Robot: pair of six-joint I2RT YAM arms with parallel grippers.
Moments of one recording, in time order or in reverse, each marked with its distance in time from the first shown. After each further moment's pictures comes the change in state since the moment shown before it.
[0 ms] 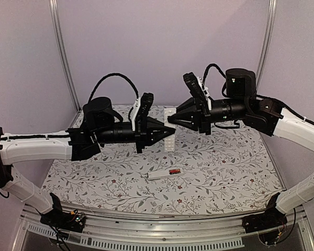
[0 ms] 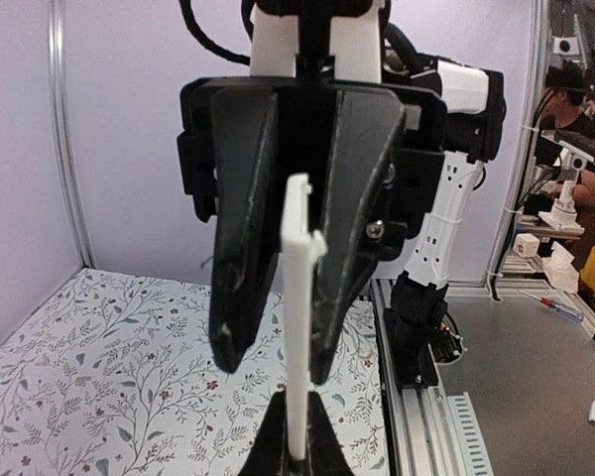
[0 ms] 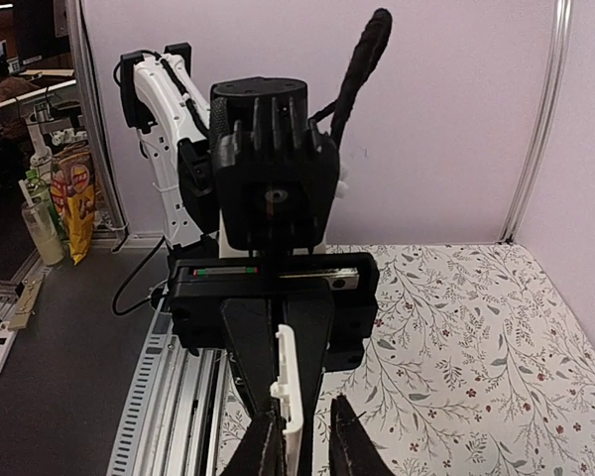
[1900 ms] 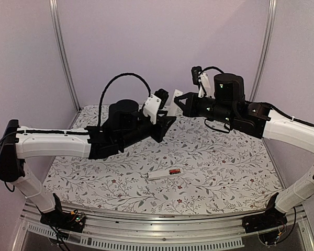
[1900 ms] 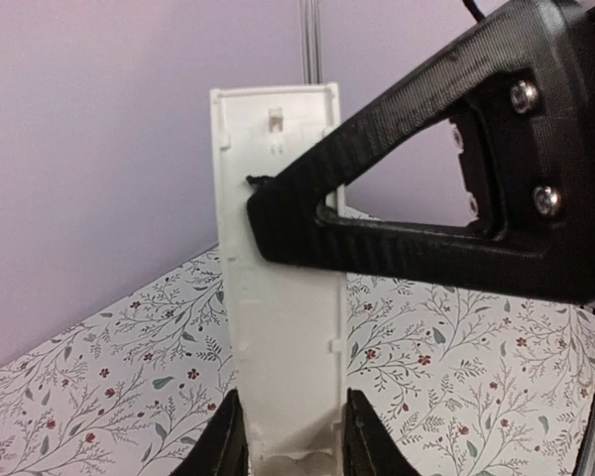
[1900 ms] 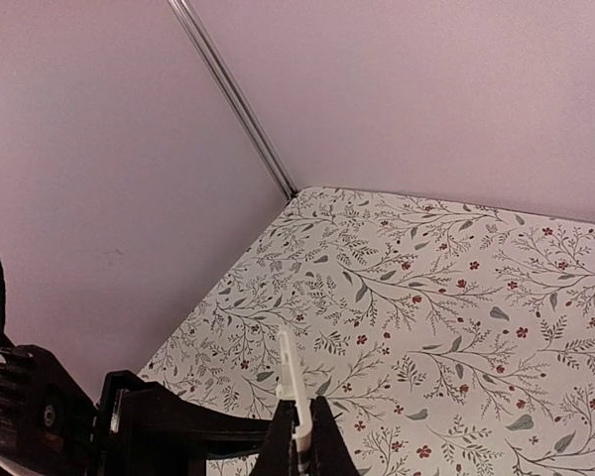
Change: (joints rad) left arm -0.071 0.182 0.153 -0.128 -0.744 0.060; right arm 0.042 0.079 -0.012 0.086 0.771 0.624
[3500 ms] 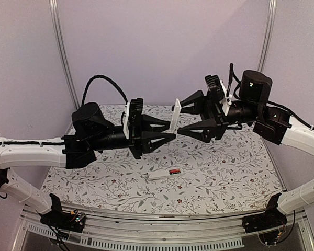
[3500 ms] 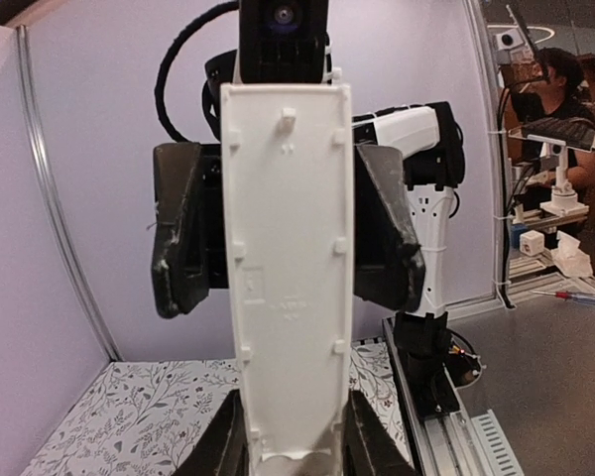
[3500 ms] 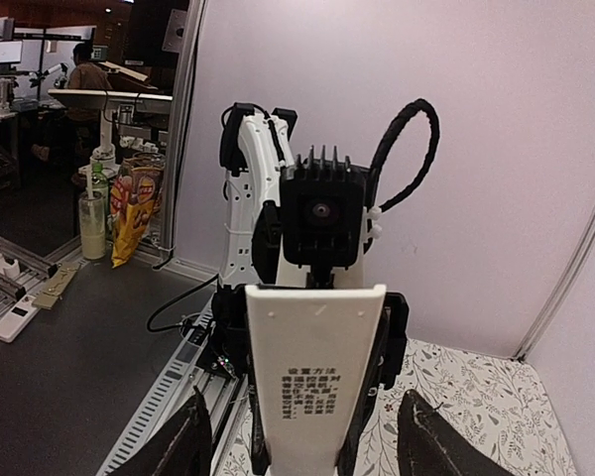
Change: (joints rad) left arm -0.019 -0.249 -0.214 0.288 0.697 0.103; right arm -0.017 -0.179 -0.098 0.138 -0.938 -0.707
